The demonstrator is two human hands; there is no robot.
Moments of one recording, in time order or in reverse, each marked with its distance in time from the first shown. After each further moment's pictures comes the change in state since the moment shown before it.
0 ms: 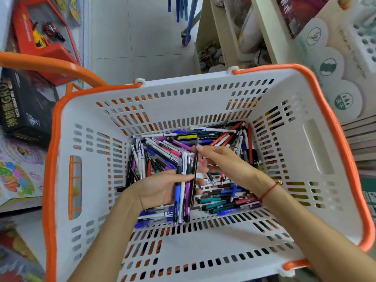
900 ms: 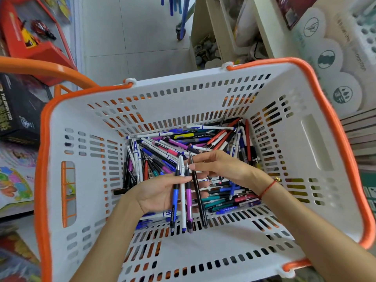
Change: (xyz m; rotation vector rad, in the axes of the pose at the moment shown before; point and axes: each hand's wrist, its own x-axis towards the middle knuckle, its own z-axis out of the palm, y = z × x) left_hand 0.005 -0.004 0.003 -0.163 0.008 -0.116; right_hand -0.001 0.004 -0.006 -0.069 -0.186 0.015
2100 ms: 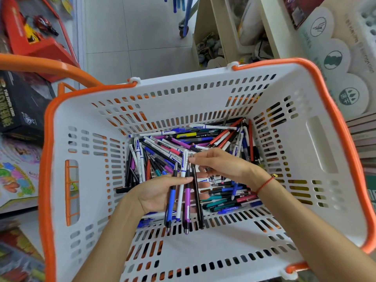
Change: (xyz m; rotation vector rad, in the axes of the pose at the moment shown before) left_hand -0.008 0.003 0.005 0.027 0.067 -0.038; right_hand 0.005 -0.013 0.005 -0.017 -0.050 0.060
